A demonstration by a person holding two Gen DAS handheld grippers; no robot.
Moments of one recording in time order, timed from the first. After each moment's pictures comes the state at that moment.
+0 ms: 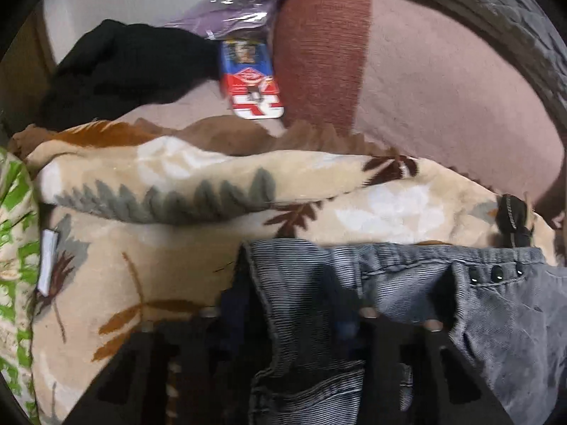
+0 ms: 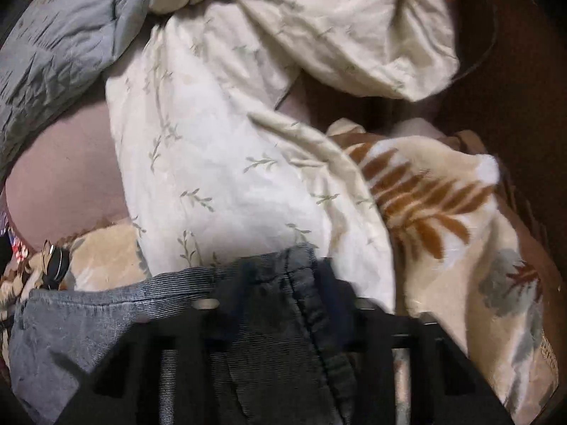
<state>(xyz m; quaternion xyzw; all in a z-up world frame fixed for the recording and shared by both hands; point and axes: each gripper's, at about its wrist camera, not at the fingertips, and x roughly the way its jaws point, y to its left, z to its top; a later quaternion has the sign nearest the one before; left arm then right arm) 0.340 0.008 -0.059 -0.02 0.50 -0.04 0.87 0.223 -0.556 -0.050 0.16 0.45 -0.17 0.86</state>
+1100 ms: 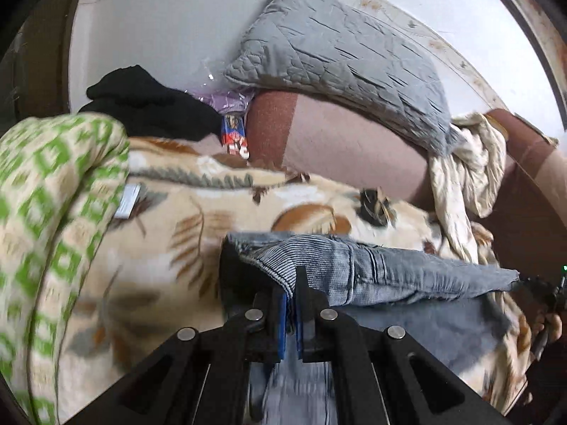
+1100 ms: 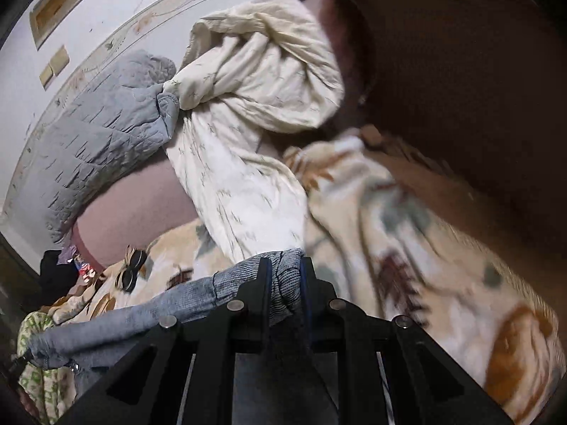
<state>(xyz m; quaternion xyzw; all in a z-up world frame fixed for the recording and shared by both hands) 0.092 0.097 0.052 -0.09 0.38 -0.17 0.91 -0.010 -0.556 0.035 0.28 0.34 -0.17 0.88</state>
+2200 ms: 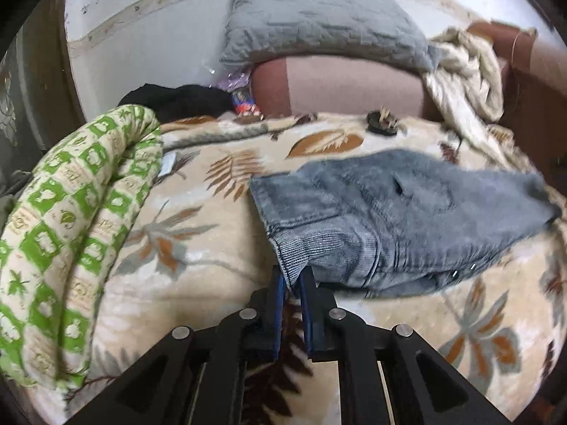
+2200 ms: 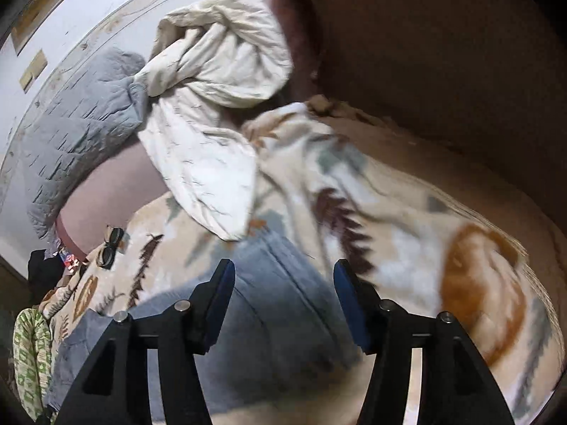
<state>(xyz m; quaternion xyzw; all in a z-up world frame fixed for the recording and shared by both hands) -0.023 0.085 -0.001 0.08 0.38 -0.11 0.91 -0.039 -0.548 0.019 0.29 0.37 -0.21 0.86</state>
